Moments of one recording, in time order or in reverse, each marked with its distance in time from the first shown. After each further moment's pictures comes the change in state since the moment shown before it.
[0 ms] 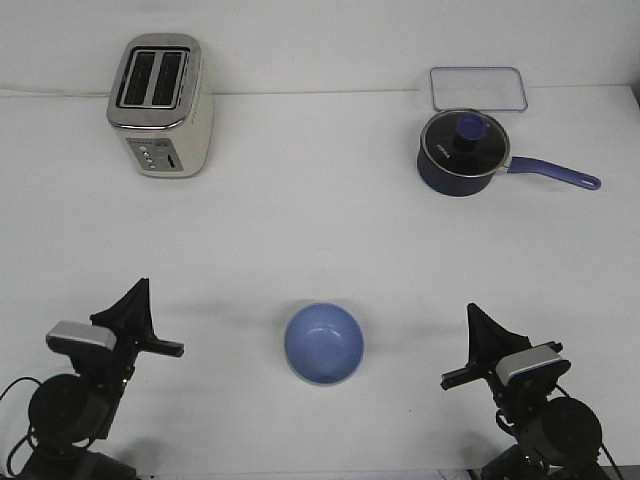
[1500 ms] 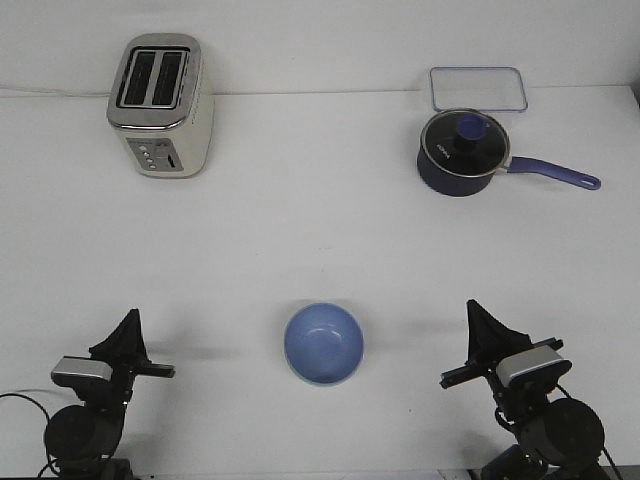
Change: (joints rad) left arm 0.323 -0.366 -0.406 0.069 0.259 -0.042; right arm 0.000 0.007 0.000 0.043 0.000 -0.022
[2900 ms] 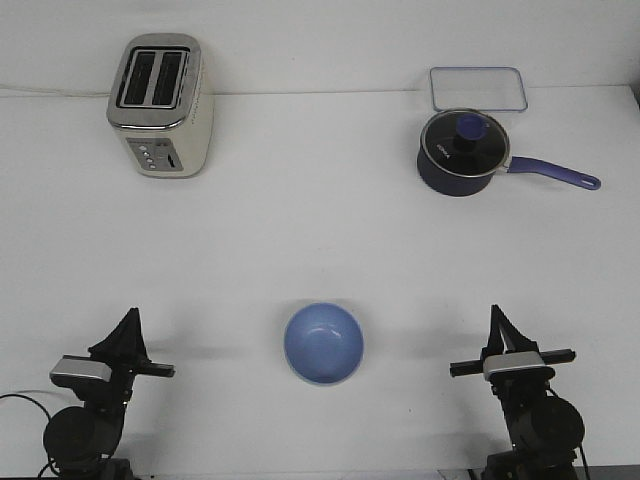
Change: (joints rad) left arm -0.001 0.000 0.000 0.024 0.001 -0.003; right arm -0.361 -0.167 -0.299 0.104 -0.111 -0.314
